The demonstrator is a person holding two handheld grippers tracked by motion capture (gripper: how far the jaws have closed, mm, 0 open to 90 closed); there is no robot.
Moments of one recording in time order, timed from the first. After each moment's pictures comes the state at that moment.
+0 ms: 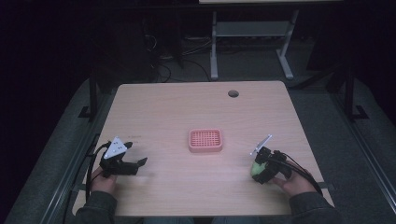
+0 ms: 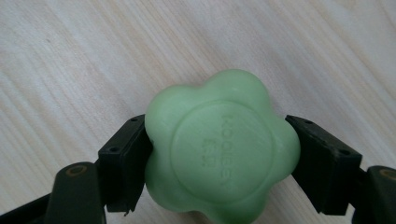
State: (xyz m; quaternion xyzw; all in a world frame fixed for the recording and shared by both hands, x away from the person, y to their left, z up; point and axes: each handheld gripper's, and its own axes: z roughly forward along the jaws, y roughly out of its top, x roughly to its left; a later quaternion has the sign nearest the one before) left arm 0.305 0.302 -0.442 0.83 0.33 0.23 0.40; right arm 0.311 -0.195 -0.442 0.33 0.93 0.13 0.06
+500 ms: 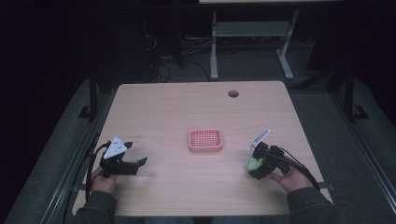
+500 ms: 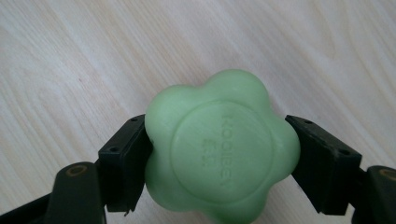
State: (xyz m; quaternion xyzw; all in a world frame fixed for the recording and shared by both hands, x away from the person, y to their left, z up) left arm 0.305 0.301 -0.442 0.82 0.33 0.23 0.41; right arm 0.318 -0.184 -0.424 0.32 0.93 0.16 0.06
